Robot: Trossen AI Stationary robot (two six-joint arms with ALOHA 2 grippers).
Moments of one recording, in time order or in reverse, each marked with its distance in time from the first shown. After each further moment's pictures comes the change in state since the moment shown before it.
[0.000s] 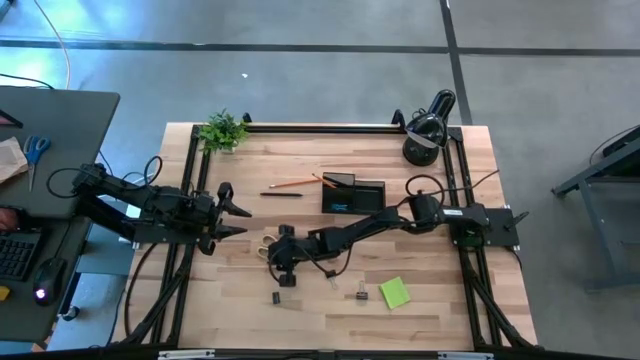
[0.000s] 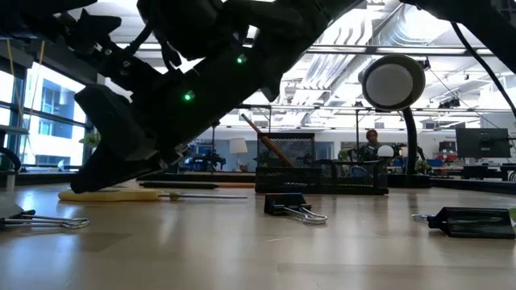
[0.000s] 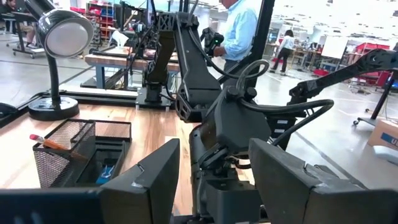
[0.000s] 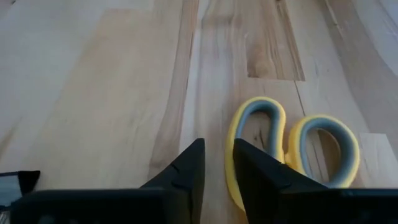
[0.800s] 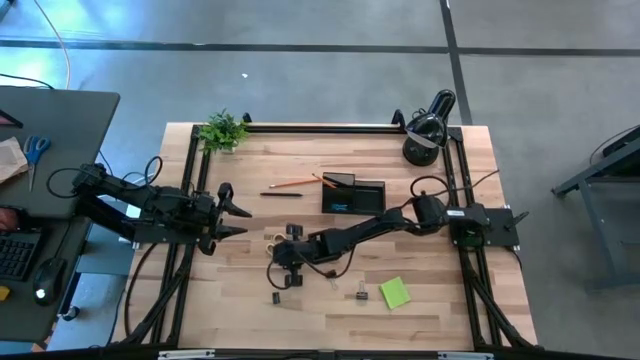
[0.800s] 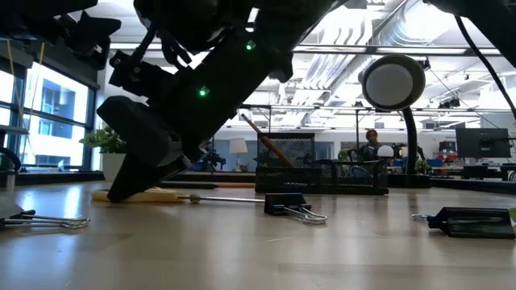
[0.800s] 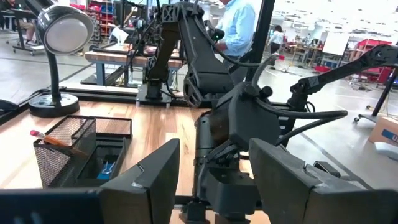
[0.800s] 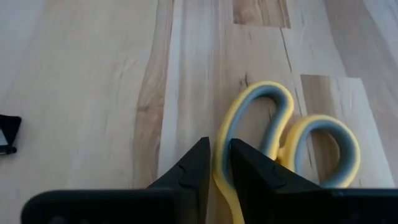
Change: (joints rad) left arm 0.000 0.000 0.000 -0.015 0.000 0.000; right arm 0.043 -0.006 0.003 -0.237 0.066 0.049
